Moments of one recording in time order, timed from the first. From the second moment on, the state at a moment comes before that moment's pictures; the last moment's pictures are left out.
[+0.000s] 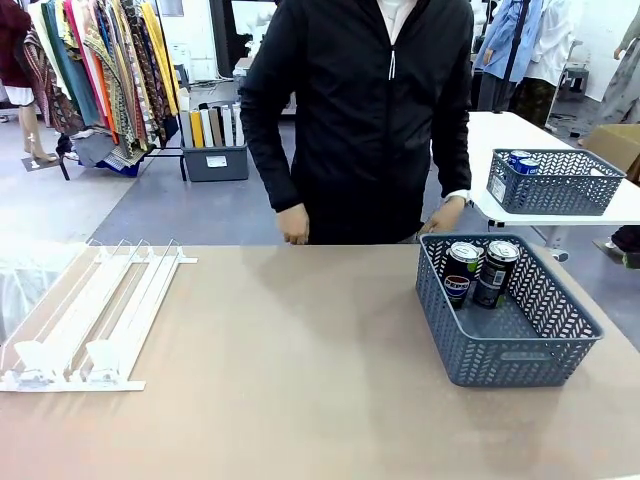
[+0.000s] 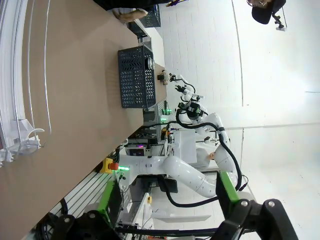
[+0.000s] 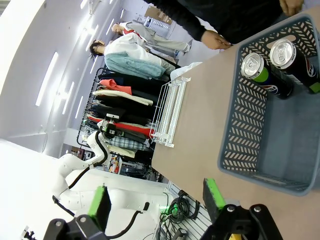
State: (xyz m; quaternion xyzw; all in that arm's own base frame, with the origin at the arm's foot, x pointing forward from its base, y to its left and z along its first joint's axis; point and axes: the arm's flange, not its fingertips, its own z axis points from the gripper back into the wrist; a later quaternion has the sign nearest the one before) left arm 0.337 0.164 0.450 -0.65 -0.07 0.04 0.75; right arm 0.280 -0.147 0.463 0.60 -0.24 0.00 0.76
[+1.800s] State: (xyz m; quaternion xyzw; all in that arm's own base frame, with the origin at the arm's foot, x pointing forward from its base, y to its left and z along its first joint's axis) left arm 0.337 0.164 0.450 -0.65 -0.07 0.04 0.75; right arm 0.280 -0.147 0.463 0.60 -0.24 0.00 0.76
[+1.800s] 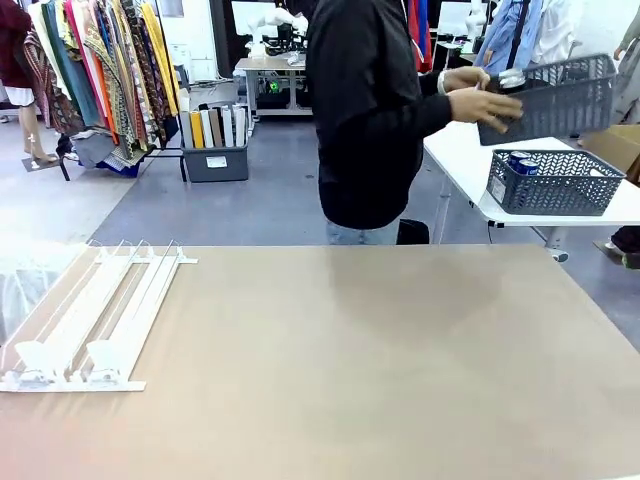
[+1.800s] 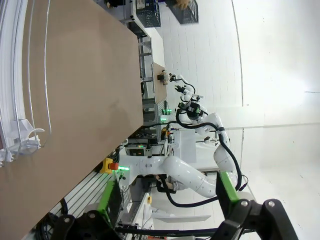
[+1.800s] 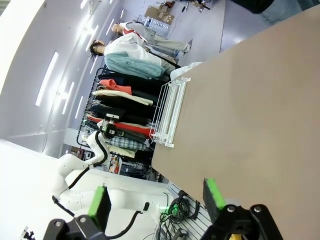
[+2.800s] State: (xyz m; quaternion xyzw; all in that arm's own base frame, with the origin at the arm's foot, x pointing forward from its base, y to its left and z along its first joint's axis) left arm 0.337 0.164 0.450 -0.65 -0.07 0.04 0.75; right arm 0.280 -0.147 0.463 0.60 -0.24 0.00 0.76
